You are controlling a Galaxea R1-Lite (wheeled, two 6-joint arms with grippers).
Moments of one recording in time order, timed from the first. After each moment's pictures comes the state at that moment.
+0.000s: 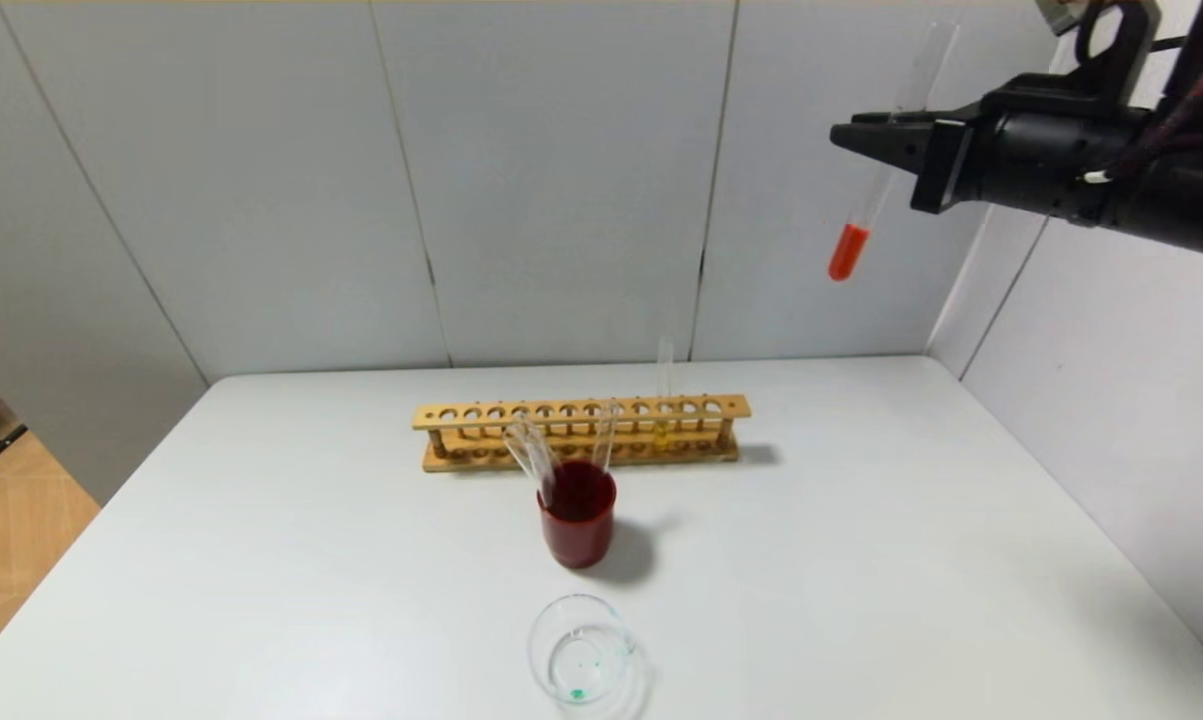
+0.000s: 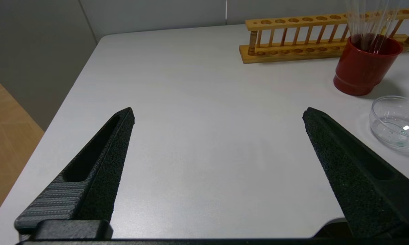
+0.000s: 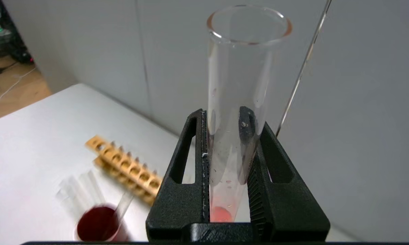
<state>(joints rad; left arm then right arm) 0.00 0.00 0.00 0.00 -0.01 0.02 0.25 1.64 -1.30 -0.37 0.38 -0.08</state>
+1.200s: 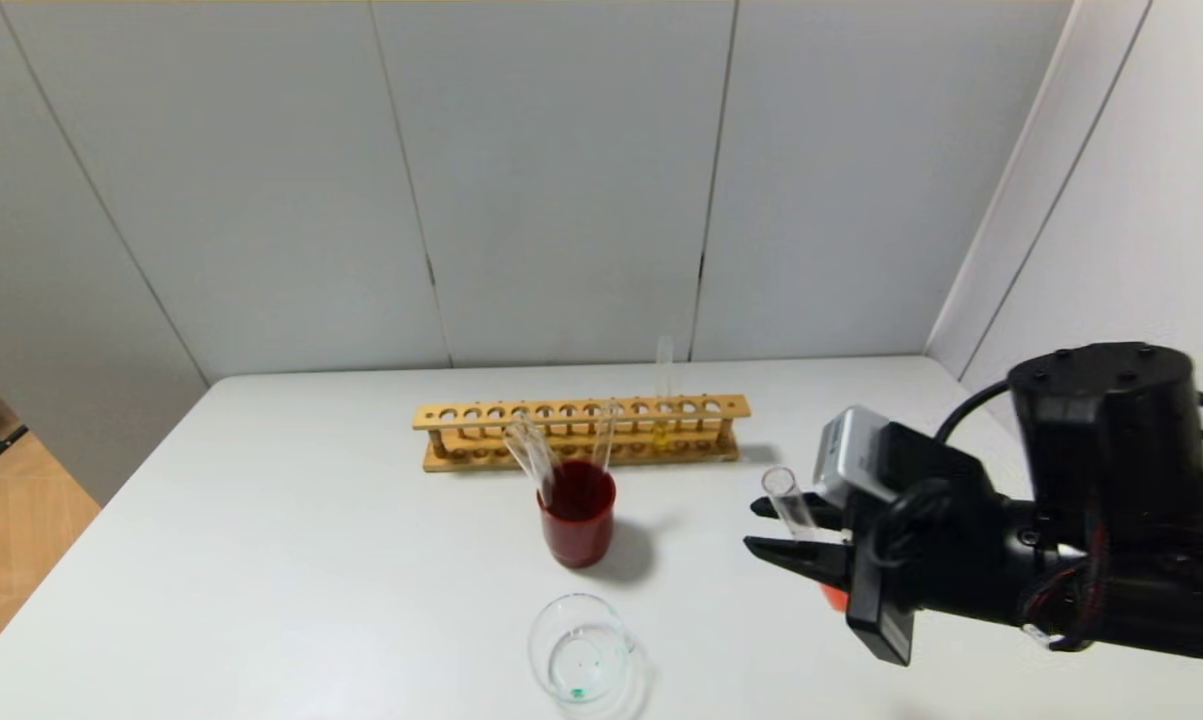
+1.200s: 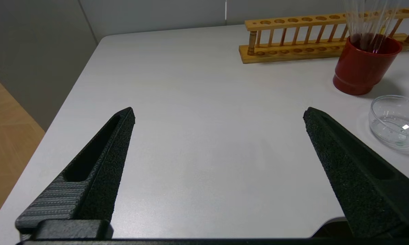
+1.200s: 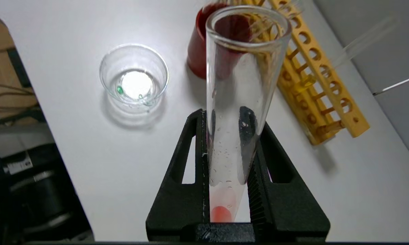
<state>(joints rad) 0.00 0.00 0.00 0.00 -0.02 0.02 0.63 1.53 -0.64 -0.37 0.25 -0.53</state>
